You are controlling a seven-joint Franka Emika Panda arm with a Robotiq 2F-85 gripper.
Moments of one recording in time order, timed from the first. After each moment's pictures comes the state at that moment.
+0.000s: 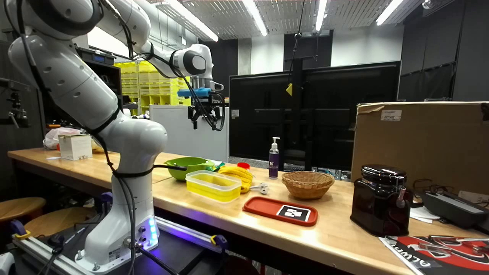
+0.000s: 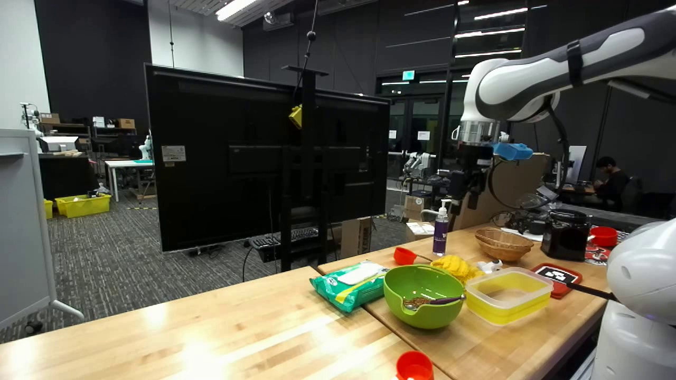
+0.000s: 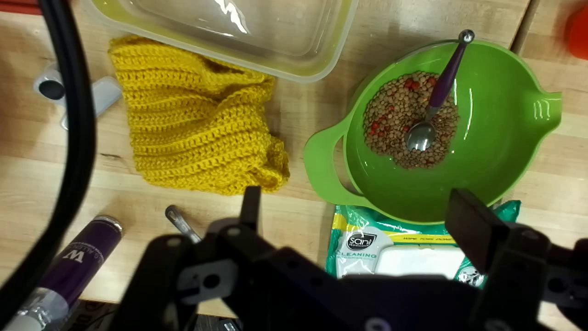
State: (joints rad) arm 0.00 -0.78 -0.08 -2.61 -0.04 1.92 -0.17
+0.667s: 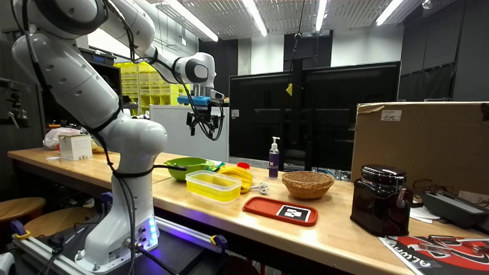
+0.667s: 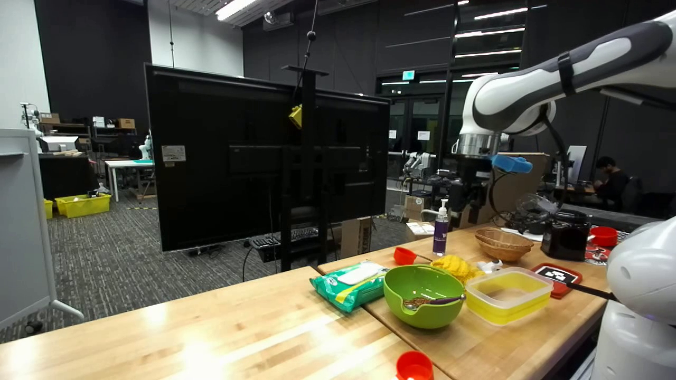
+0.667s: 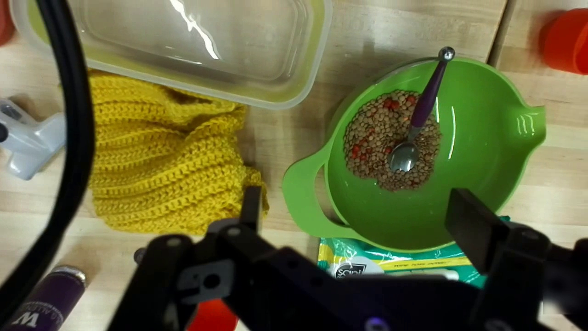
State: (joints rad) arm 0.00 -0.75 -0.10 -2.66 0.02 1.94 -0.17
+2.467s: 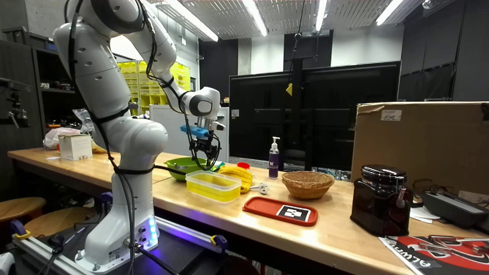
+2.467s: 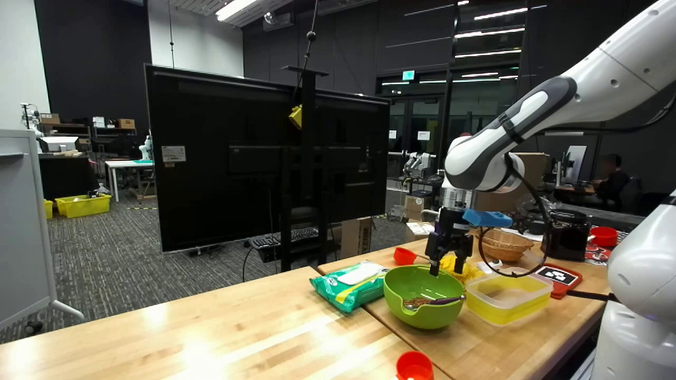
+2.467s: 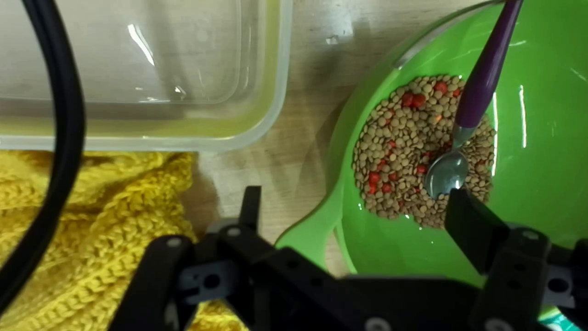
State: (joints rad) arm 0.02 -0.44 -0.10 -2.78 0.16 2.30 -0.09
